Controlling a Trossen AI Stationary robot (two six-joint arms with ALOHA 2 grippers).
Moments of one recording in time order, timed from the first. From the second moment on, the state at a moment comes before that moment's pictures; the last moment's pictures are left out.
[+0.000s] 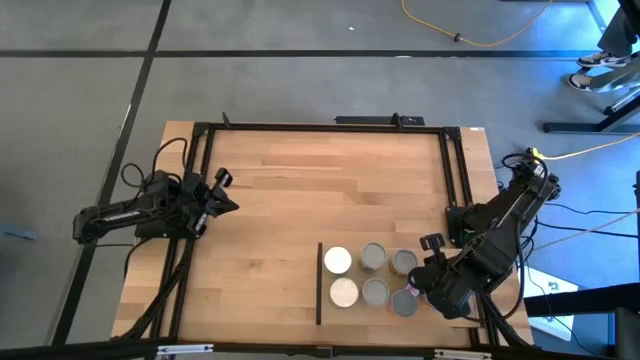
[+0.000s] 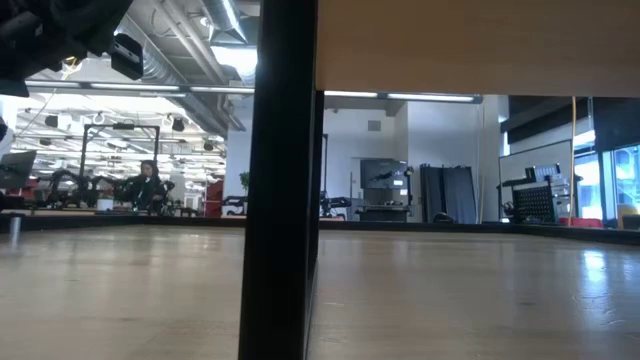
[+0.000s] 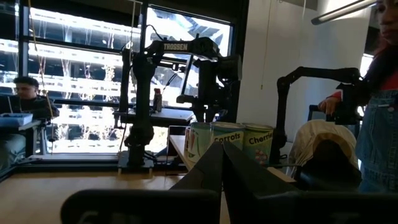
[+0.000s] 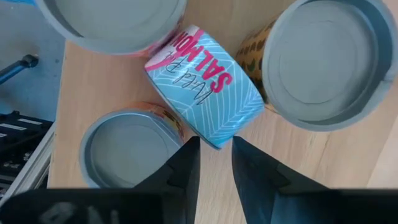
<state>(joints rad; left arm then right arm) 0.28 0.01 0.04 0.36 0.53 -0.31 0.84 1.50 1.48 -1.41 0.11 0.60</state>
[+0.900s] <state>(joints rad) 0.28 0.01 0.04 0.36 0.53 -0.36 0.84 1.50 1.48 -1.41 0.16 0.71</state>
